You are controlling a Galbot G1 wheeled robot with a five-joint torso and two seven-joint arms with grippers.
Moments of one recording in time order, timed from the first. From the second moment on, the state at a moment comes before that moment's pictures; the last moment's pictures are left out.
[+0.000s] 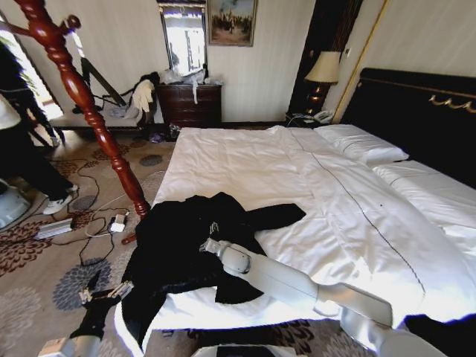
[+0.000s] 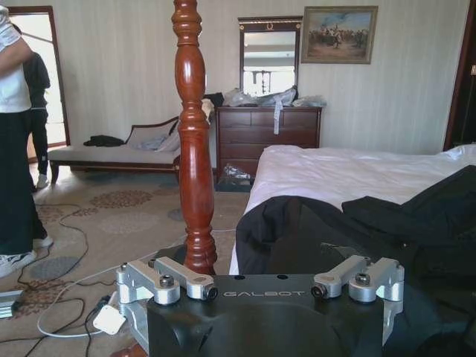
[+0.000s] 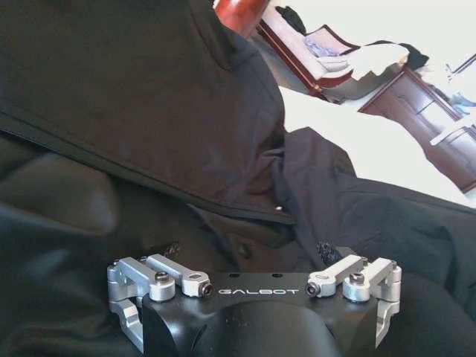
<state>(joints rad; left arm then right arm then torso) 2.12 -1.25 -0.88 -2.21 -0.51 -0.22 -0.07 -0.45 1.26 -0.70 1.49 0.13 -0.57 0.17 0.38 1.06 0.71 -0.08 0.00</state>
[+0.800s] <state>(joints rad) 2.10 -1.27 -0.85 -2.22 -0.50 -0.22 -0.07 -0.33 1.24 -0.74 1.41 -0.01 -0.49 0.14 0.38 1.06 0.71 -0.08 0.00</state>
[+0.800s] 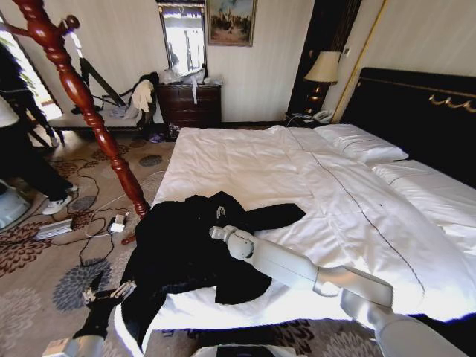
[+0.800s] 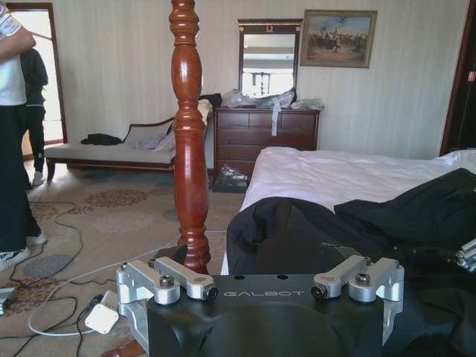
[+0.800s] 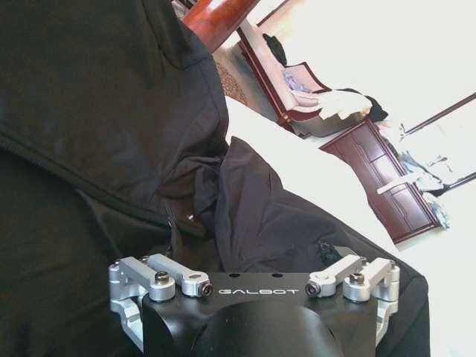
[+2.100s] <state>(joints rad) 2.11 -1.25 -0.83 -2.32 -0.48 -0.16 -0.10 -0.40 1.16 -0.67 1.43 0.09 -0.49 0.13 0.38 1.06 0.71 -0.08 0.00</state>
